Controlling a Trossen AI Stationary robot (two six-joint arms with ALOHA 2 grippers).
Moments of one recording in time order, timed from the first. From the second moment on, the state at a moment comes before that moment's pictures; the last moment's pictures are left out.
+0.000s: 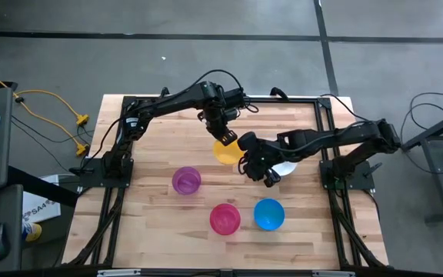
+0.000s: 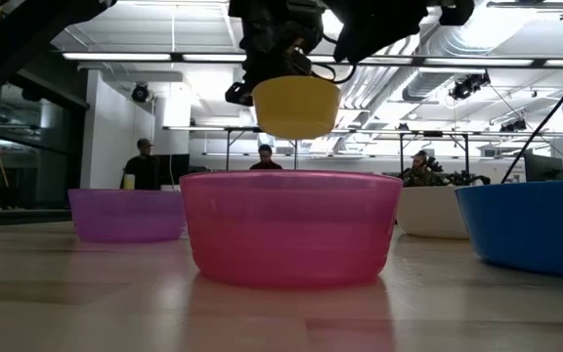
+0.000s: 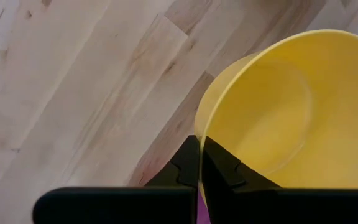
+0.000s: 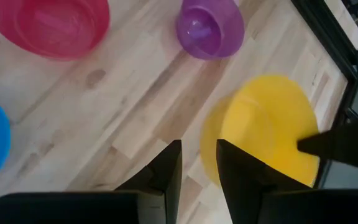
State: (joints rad) left arm 0.32 2.12 2.21 -1.46 0.24 -0.37; right arm 0.10 1.50 1.34 -0.74 0.10 -0.66
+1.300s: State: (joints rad) left arm 0.24 2.11 2.21 -1.47 0.23 -0.28; right arm 0.21 1.50 1.34 -0.73 0.02 -0.55
